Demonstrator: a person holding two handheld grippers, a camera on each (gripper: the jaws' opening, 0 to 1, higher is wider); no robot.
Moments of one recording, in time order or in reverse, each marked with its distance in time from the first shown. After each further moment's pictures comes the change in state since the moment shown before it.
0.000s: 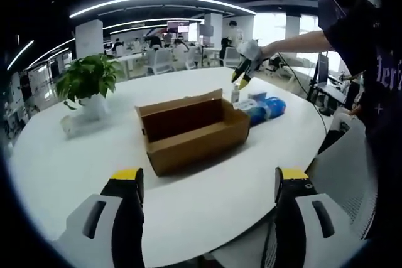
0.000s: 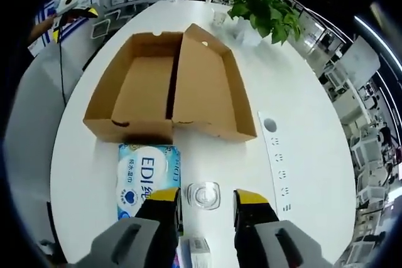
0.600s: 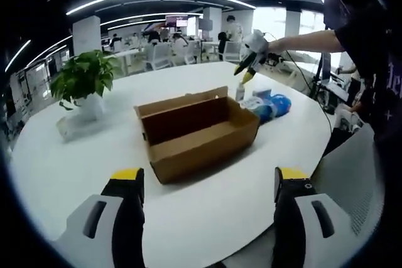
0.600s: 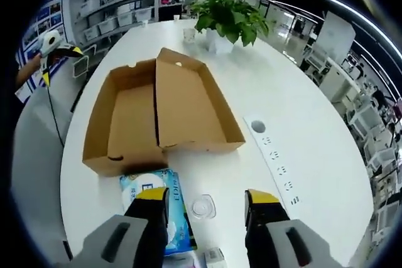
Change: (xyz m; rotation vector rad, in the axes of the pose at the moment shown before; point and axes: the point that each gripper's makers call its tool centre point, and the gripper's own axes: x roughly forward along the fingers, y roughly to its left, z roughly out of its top) left arm 0.033 0.020 0.011 0.005 0.039 -0.010; right arm -0.003 -0.014 0.013 0.229 -0.100 -0.009
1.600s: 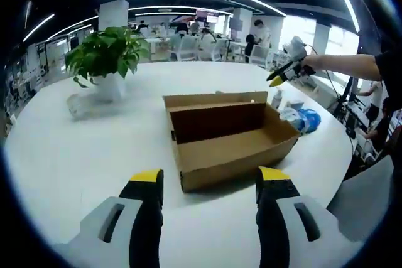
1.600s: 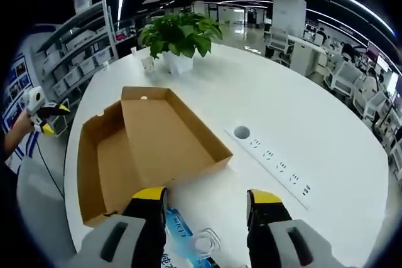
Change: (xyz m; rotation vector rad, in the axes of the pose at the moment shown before) left arm 0.043 0.068 -0.008 -0.184 0.020 0.133; right arm 0.020 -0.015 0.027 0.347 -0.127 -0.084
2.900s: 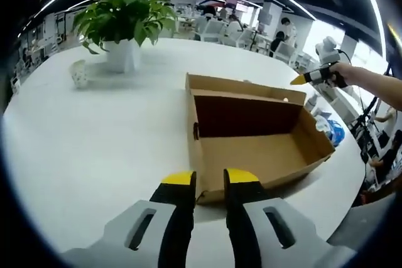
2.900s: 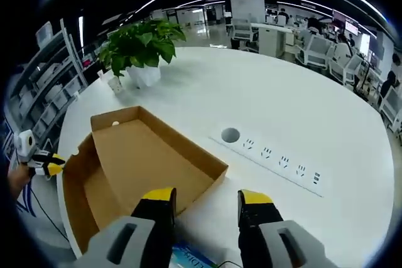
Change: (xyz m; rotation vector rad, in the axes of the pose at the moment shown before) left arm 0.068 0.033 -0.014 -0.173 0.097 0.092; right arm 0.042 -0.006 0.014 0.238 -0.005 -0.111
